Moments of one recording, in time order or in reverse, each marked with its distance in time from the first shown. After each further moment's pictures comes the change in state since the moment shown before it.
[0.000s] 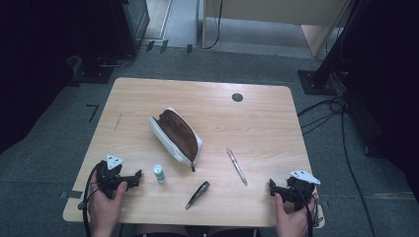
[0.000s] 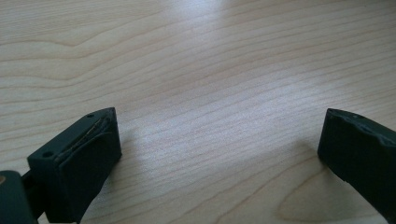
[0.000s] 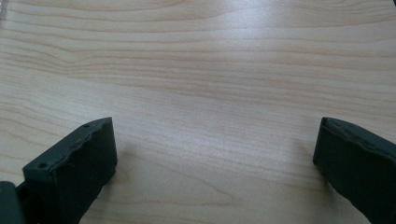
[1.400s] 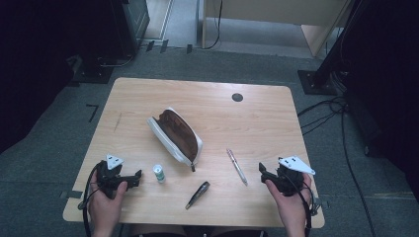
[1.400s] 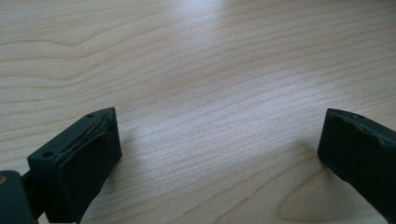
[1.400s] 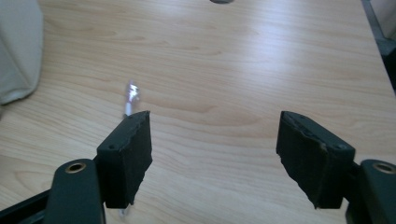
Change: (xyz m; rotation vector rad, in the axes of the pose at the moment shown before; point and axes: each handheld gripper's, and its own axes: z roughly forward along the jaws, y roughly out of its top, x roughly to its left) left arm 0.000 0.000 0.000 0.000 0.000 0.000; right arm 0.054 0.062 -0.043 -0.165 0.109 -0.080
